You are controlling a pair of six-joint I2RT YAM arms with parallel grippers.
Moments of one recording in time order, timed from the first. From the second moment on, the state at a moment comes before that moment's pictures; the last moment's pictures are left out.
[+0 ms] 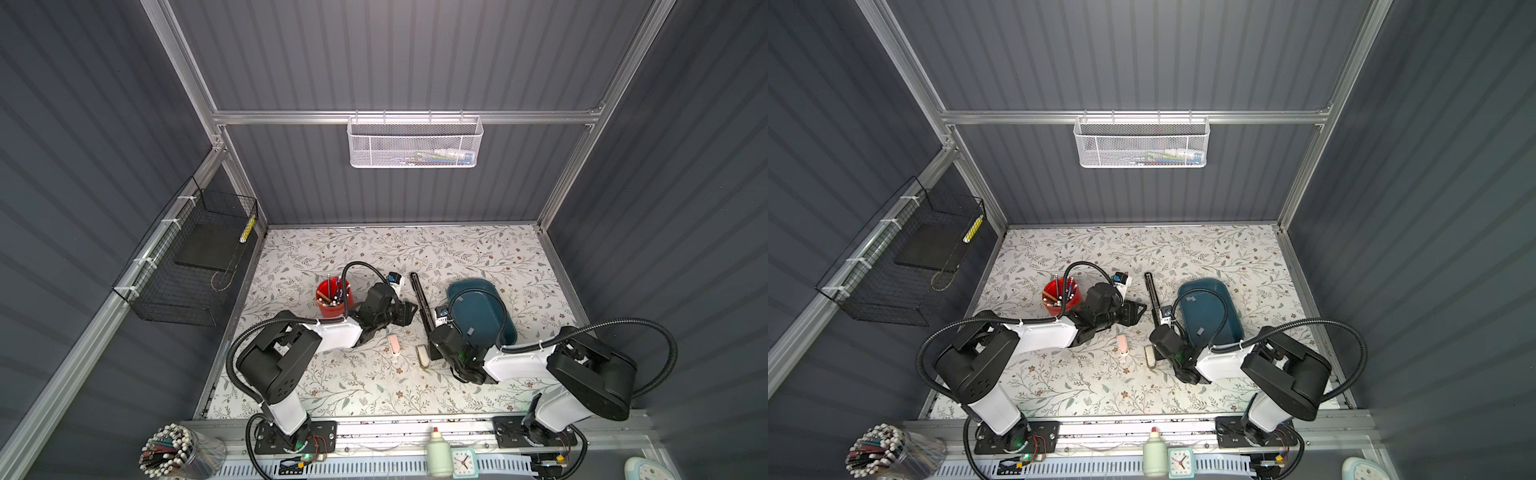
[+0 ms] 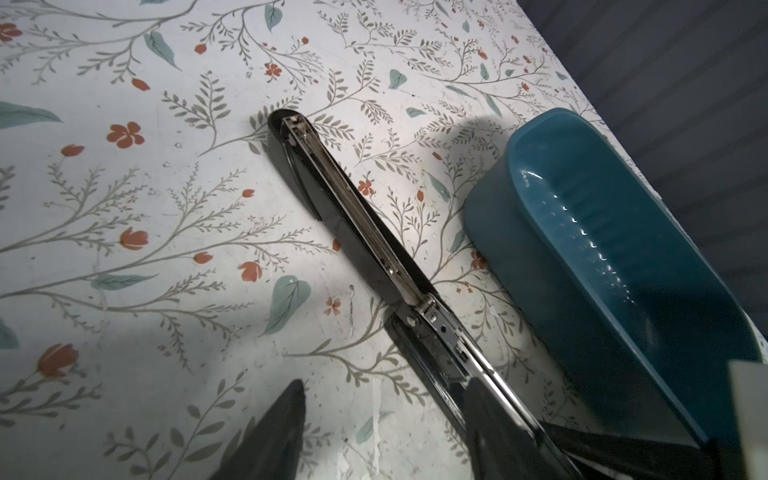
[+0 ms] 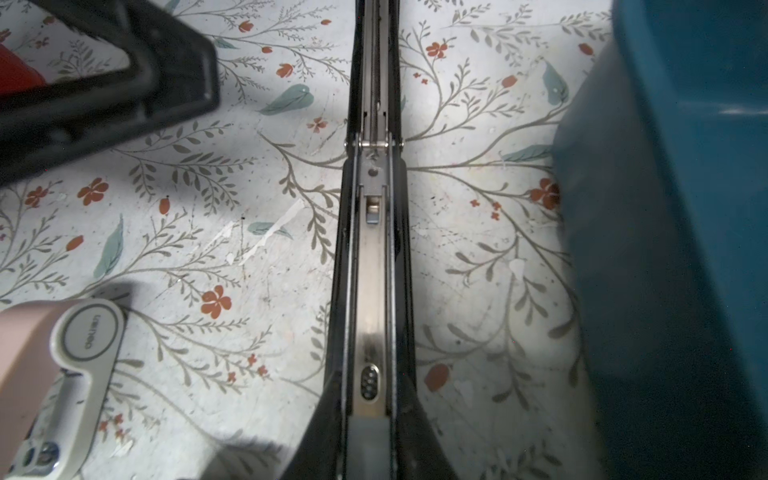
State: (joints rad) left arm -0.73 1.73 0.81 0.32 0.12 -0.42; right arm 0.94 1.55 0.48 0.28 0.44 0.53
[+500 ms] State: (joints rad) left arm -0.73 1.98 1.00 0.35 0.16 -0.58; right arm 0.94 1.51 0.44 0.32 0.38 0.54
